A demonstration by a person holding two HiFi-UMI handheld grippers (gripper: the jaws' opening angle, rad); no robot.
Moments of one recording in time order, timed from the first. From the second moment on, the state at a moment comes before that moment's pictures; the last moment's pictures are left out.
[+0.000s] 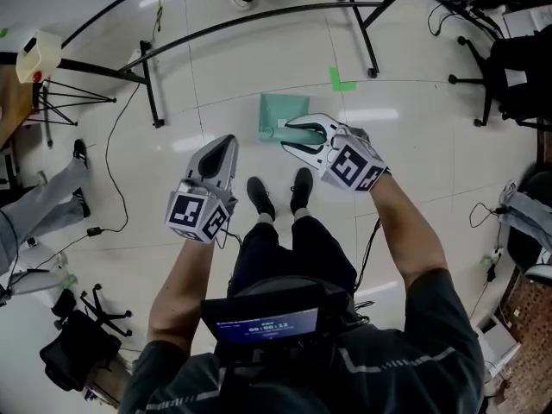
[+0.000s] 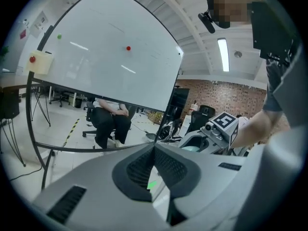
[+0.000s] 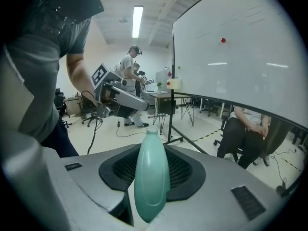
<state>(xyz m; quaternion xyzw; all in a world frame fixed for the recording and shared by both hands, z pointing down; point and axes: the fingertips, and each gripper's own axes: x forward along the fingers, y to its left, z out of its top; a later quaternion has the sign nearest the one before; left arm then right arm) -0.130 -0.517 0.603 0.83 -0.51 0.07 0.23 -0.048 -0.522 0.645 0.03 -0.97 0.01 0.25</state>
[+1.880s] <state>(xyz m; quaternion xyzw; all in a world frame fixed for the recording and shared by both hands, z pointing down) -0.122 -0.454 0.482 0.85 -0.48 0.07 0.20 0.001 -0.475 0.473 0.23 -0.95 0.05 0.18</state>
